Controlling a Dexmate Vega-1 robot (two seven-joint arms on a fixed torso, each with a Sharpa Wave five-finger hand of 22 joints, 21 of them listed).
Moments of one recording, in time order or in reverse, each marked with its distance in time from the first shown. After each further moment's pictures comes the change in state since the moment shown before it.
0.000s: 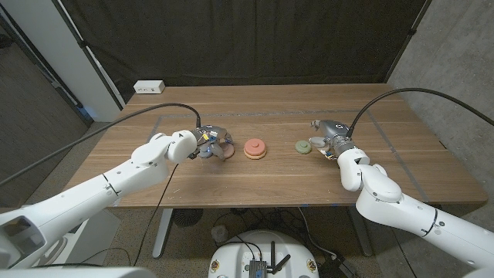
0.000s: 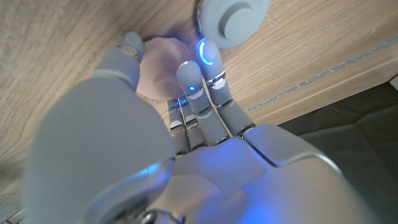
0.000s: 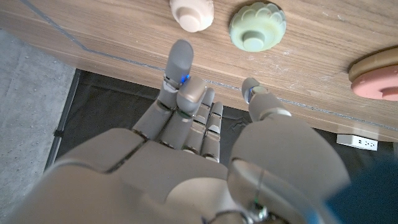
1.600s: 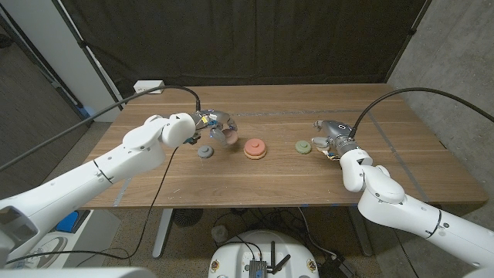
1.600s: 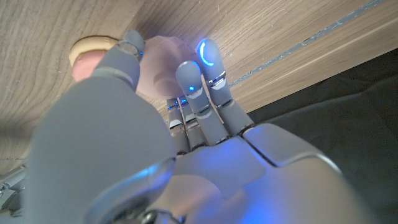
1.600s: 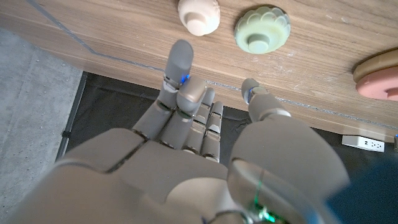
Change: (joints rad) left arm -0.044 0.023 -0.058 -0.079 -0.064 -0.032 -0.052; left_hand 0.004 -0.004 -0.006 0.006 0.013 0.030 -0.002 -0.015 0.008 0.019 0.008 -0.019 0.000 0.007 -0.003 -0.025 0.037 0.000 0.000 0.012 0.005; right arm -0.013 -0.016 0.008 -0.024 0.019 -0.029 -0.010; right_hand -0.005 0.005 0.004 -0.004 0.008 0.009 0.002 0.000 0.000 0.013 -0.002 0.000 0.004 0.000 0.000 0.000 -0.003 0.000 0.000 0.000 0.000
